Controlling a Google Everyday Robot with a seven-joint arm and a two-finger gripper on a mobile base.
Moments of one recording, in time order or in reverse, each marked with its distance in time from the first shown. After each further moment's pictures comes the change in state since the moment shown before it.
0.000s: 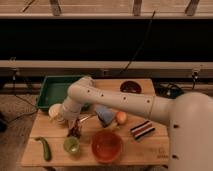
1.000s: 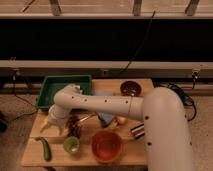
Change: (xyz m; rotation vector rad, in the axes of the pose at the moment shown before) arm -0.008 -0.024 0.082 -0.020 -0.090 -0.177
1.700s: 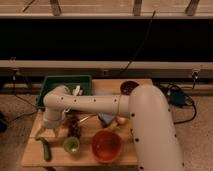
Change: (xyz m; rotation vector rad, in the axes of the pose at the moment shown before) arm -0.009 -0.015 0.028 -0.090 -0.073 -0.074
